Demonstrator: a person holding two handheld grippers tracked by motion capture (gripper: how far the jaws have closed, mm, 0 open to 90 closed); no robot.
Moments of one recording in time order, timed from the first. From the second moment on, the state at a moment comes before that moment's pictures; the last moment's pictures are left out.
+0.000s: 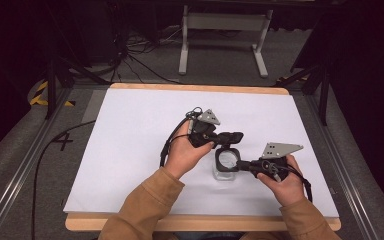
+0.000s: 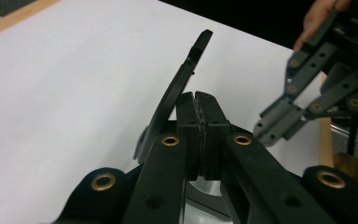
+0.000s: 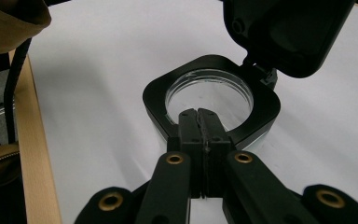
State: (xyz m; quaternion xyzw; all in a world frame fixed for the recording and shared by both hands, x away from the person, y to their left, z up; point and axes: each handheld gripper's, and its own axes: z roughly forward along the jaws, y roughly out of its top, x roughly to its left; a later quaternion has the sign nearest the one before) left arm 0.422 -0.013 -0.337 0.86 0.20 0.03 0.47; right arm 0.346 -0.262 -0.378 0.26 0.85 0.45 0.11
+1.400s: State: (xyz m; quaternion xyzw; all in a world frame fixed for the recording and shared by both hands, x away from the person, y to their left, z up) left arm 0.419 -0.002 -0.329 0.84 0.19 0.06 0.50; right arm 0.343 -0.262 -0.379 0.26 0.84 0.45 0.12
